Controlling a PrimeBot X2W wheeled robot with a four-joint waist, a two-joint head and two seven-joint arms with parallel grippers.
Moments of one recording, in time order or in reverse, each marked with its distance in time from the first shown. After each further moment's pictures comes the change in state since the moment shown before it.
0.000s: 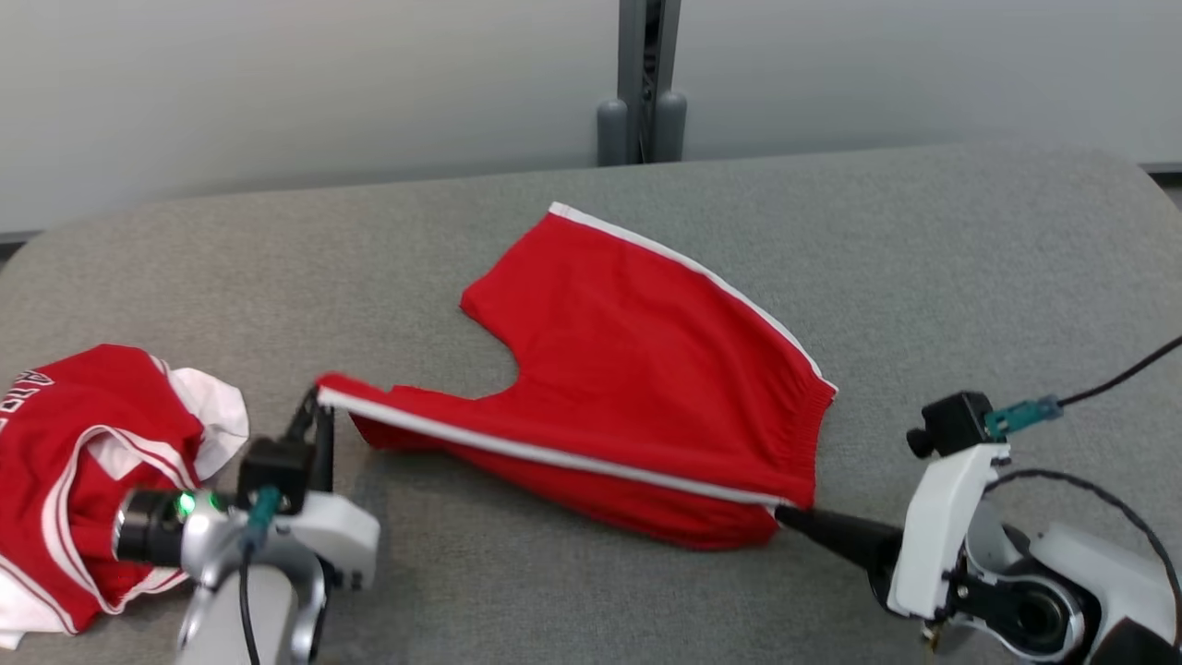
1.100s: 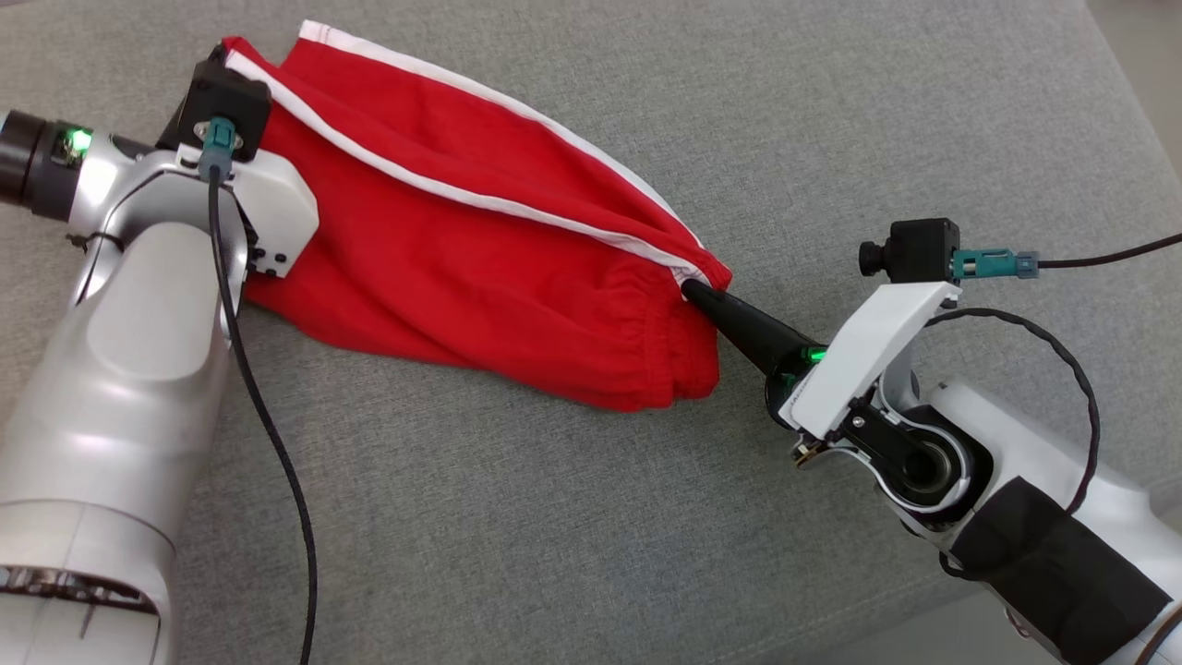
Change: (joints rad) left arm -0.774 0.041 -0.133 0.536 0.140 -0.008 0.045; right arm -0.197 0.277 -0.175 0.120 0.003 0.000 -0.203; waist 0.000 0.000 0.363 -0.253
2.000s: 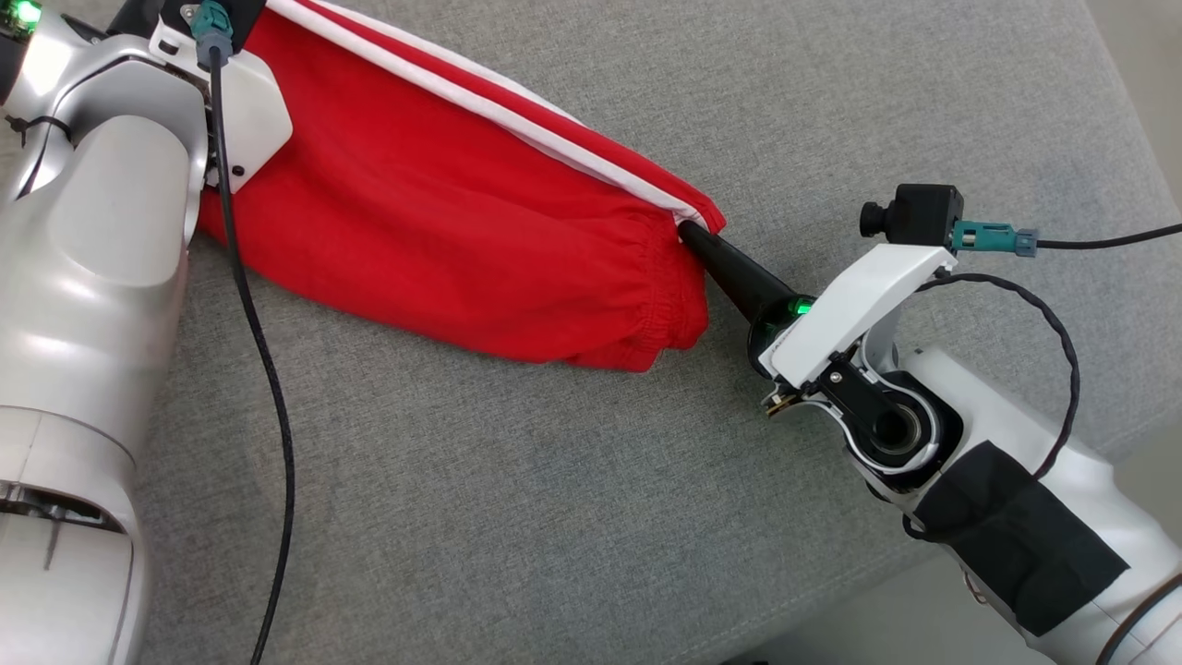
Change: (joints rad) left arm -0.234 0.001 -0.135 0.178 0.077 0.007 0.057; right arm -0.047 0.105 -0.064 0.113 0.002 0.000 -0.071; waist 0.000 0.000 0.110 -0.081
